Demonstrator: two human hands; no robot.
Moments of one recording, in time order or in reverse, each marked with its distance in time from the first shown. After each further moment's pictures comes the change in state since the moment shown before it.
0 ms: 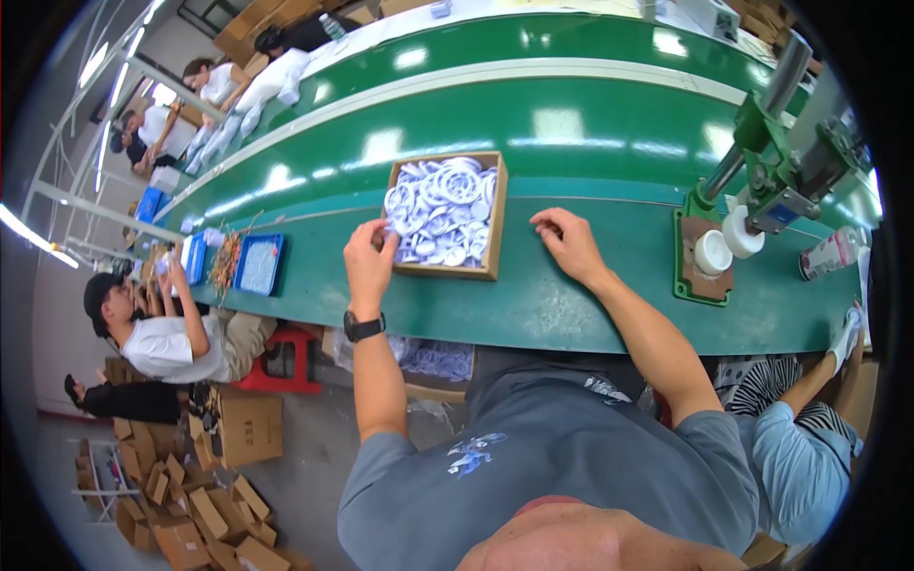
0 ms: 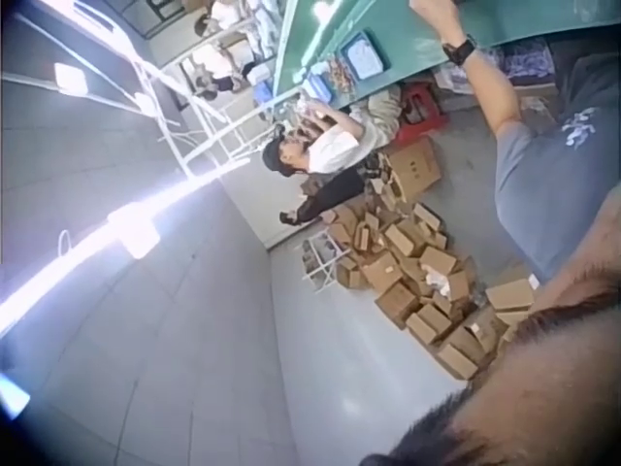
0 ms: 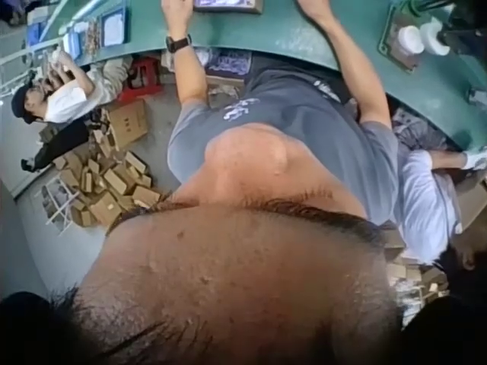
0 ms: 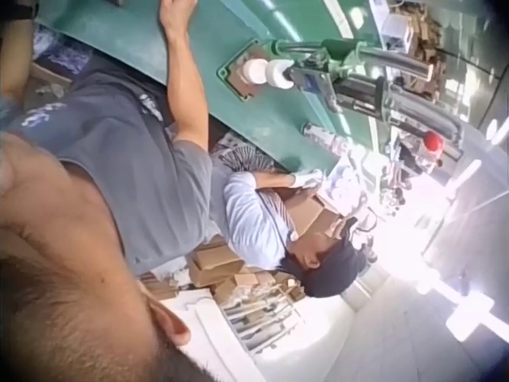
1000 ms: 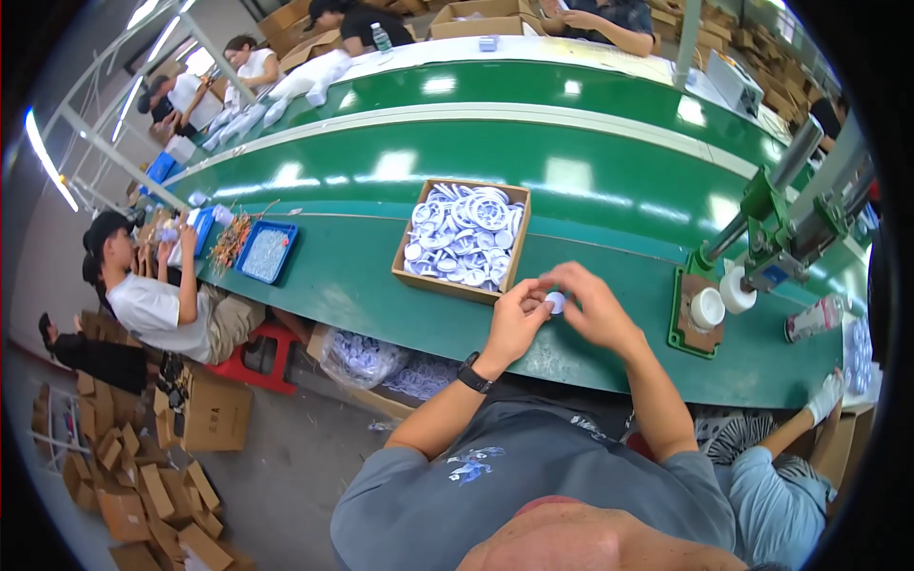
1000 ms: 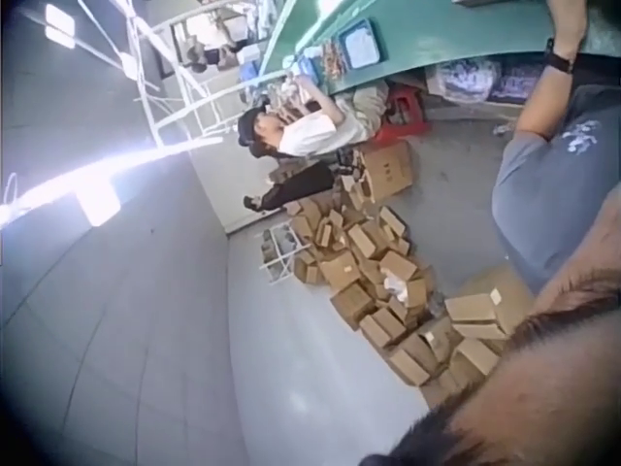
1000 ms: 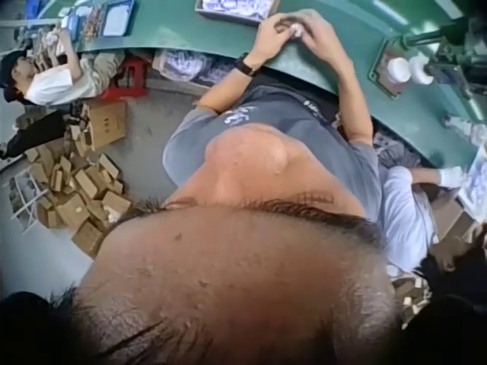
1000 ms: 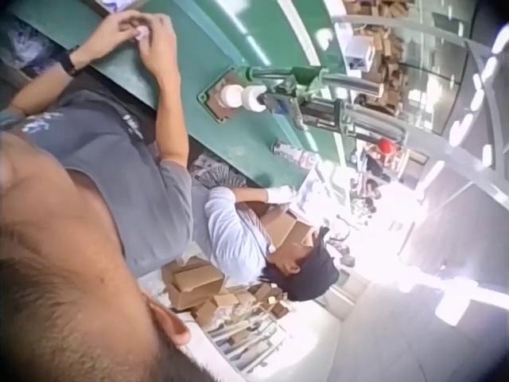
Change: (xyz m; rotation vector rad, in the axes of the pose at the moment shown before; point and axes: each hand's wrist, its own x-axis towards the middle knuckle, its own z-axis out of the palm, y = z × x) left_hand -0.081 0.133 0.112 -1.087 -0.304 -0.241; right_hand -0.023 -0.076 -0.028 -0.171 -0.260 -0.366
